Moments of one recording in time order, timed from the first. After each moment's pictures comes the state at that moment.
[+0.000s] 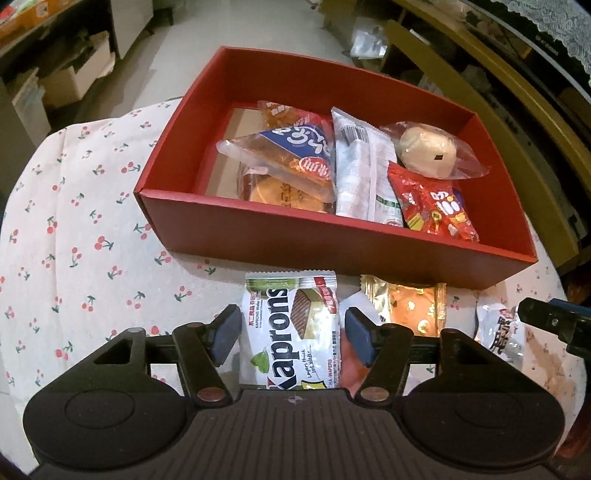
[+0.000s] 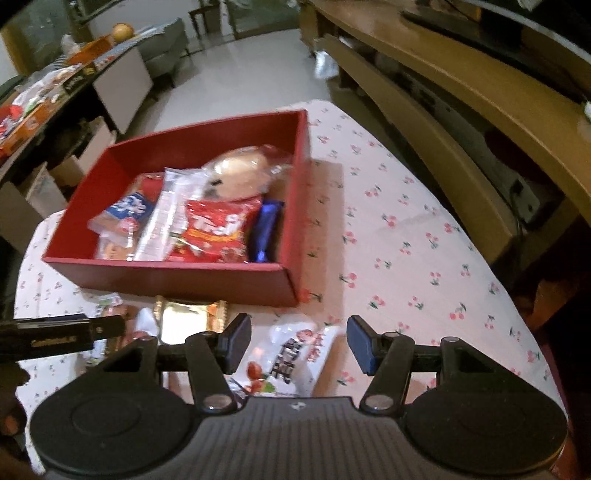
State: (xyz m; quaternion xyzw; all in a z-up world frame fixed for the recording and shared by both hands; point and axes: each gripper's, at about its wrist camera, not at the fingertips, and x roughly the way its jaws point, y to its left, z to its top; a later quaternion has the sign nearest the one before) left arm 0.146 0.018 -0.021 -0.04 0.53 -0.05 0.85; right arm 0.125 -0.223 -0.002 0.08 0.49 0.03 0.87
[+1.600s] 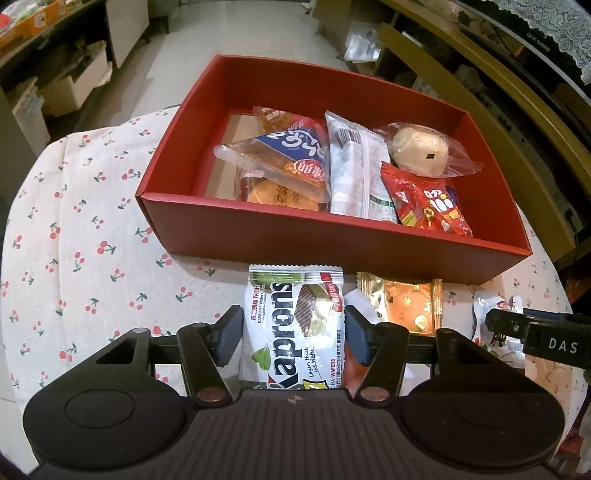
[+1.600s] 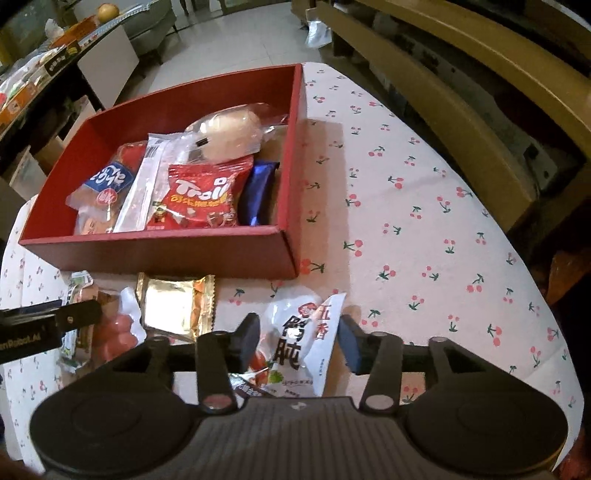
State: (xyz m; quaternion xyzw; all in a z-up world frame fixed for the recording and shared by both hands) left arm 0.140 0.017 -0.017 -0.03 0.52 -0.06 0.85; right arm 0.133 -0.209 -0.024 0.08 0.53 0.02 0.85
